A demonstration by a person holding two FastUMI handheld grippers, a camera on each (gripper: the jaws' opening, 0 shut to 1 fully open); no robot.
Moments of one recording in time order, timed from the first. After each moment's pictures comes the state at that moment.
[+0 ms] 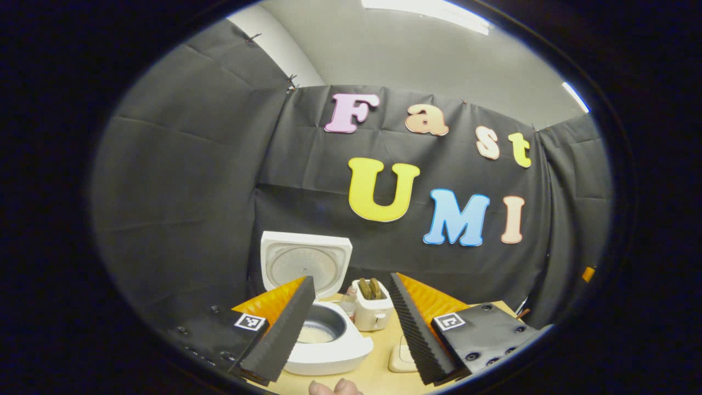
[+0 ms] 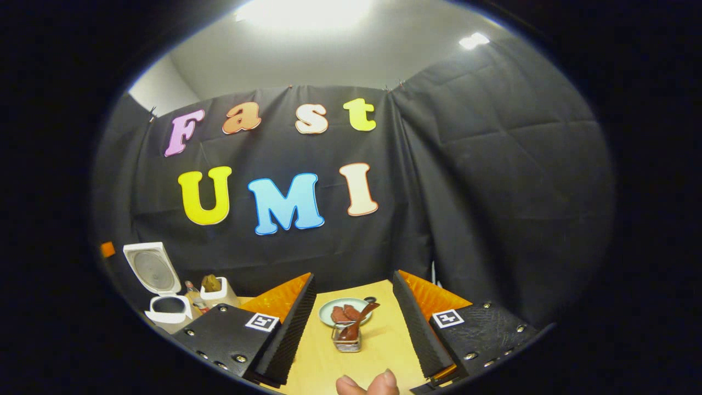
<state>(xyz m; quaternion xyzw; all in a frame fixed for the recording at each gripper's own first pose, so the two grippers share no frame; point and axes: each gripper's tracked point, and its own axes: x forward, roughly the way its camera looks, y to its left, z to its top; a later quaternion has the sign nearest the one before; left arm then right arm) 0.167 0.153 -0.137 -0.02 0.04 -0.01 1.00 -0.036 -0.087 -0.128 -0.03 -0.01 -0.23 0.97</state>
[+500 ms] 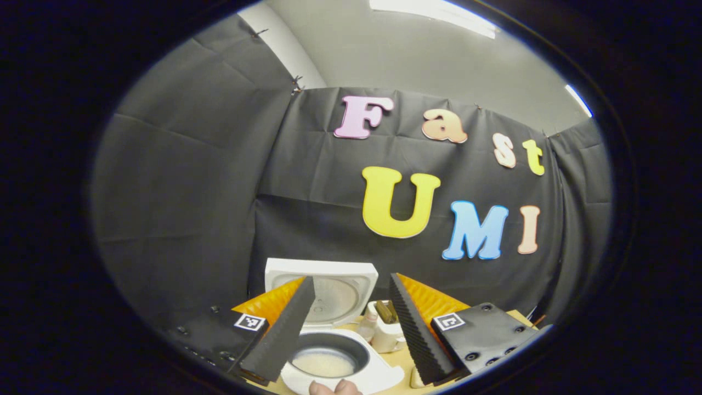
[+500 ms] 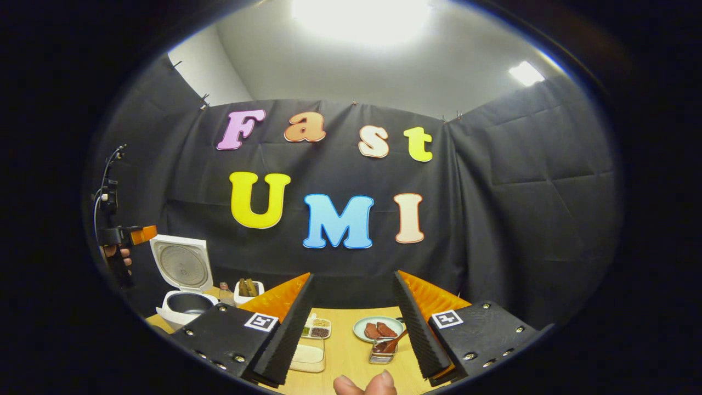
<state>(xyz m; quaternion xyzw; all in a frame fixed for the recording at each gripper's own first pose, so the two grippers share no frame) 0.282 0.217 -0.110 -0.01 0.01 0.01 1.00 0.022 0.043 -0.090 -0.08 -0.03 -0.14 0.99</state>
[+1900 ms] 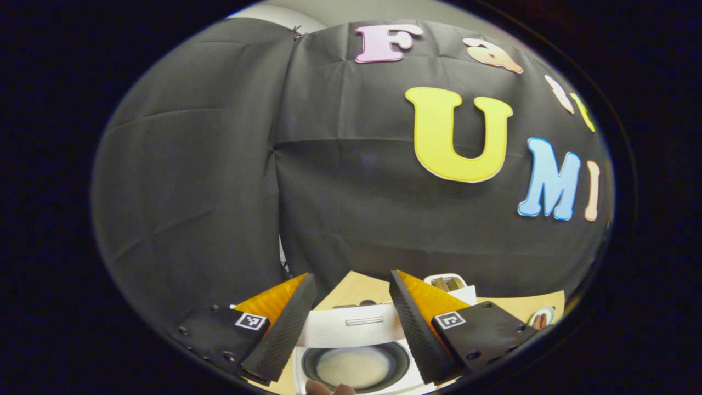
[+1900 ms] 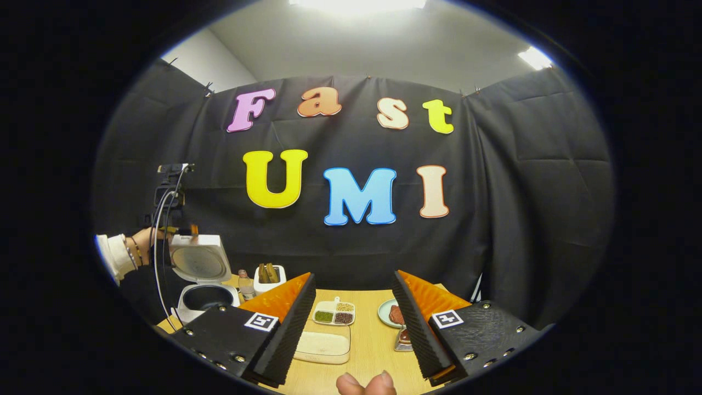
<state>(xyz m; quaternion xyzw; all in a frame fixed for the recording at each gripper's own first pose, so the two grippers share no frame) 0.461 0.269 -0.195 0.04 0.20 0.13 0.97 0.044 0.055 -0.122 -0.04 0.04 -0.11 0.99</state>
